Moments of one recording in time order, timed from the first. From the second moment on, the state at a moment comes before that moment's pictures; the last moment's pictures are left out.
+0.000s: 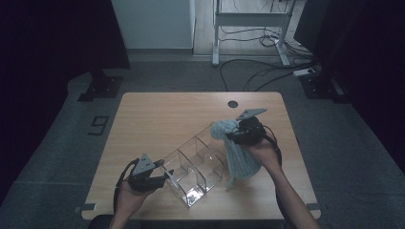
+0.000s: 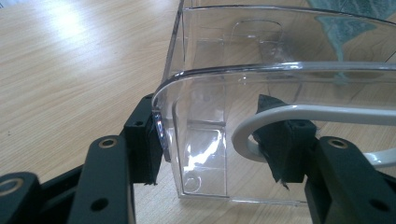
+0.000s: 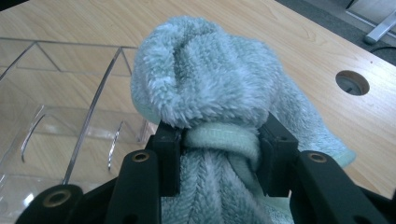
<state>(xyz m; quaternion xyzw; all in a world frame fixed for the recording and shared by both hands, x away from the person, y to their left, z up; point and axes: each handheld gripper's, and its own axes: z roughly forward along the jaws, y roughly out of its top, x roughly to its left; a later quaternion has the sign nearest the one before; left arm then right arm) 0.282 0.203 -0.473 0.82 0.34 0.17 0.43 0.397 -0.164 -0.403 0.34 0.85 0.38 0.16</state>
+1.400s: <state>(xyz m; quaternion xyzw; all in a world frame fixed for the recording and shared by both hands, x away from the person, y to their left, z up) 0.280 0.199 -0.473 0.82 0.34 0.17 0.43 0.361 -0.211 -0.449 0.36 0.84 0.39 0.13</state>
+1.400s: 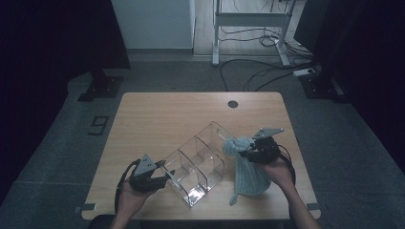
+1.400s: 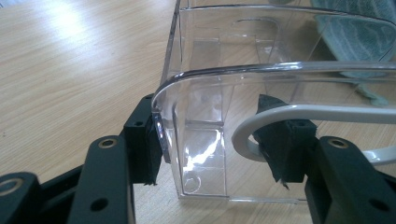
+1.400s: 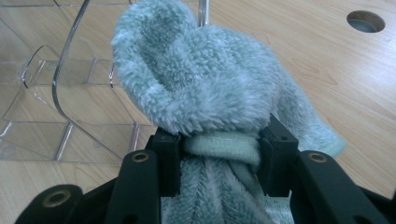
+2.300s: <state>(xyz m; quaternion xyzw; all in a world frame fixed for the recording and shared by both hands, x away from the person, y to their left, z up) 0.280 0.198 -0.473 0.82 0.34 0.17 0.43 0.370 -0.205 -0.497 0.38 0.85 0.35 0.10</state>
